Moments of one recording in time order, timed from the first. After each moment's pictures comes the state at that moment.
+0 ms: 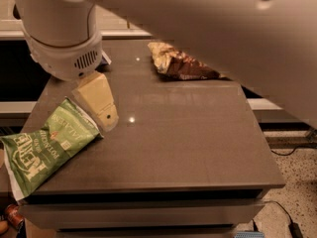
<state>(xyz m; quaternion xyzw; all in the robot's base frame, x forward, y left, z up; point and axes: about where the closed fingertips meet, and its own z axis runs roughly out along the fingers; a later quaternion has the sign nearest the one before) 0.429 0.145 0.965 -0.93 0.34 -0.07 0.16</state>
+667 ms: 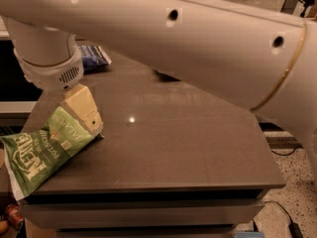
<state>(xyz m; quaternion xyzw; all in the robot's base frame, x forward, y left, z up) 0.452 0.186 0.913 -0.94 0.31 -0.05 0.12</state>
